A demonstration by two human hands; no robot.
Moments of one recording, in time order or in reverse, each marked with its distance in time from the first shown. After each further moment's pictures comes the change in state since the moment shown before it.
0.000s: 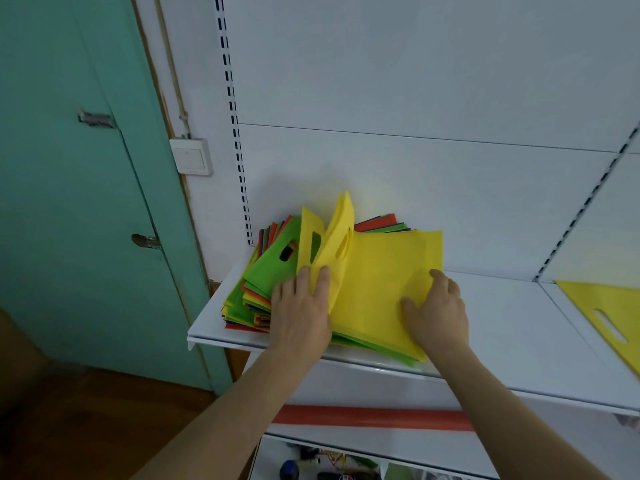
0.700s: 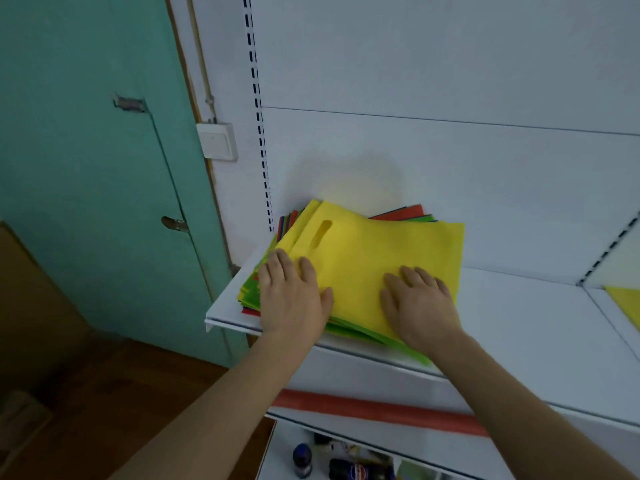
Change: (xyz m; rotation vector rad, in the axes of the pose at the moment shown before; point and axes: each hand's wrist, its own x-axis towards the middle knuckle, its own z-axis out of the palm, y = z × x) left_hand 0.002 -0.019 -0.010 0.263 -0.098 -0.272; right_hand 0.008 -0.023 0.033 -0.493 -0.110 -0.539
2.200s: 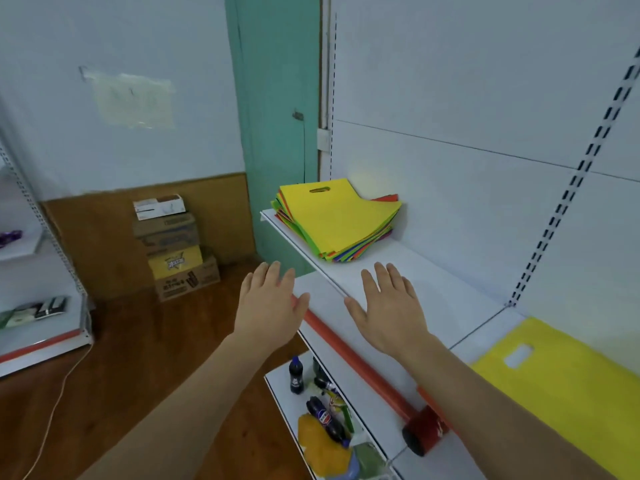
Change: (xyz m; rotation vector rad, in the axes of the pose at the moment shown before) left_hand -0.262 0.320 -0.108 -0.011 0.007 -0.642; right_hand -0.136 0.268 -0.048 0.174 0.047 -0.804
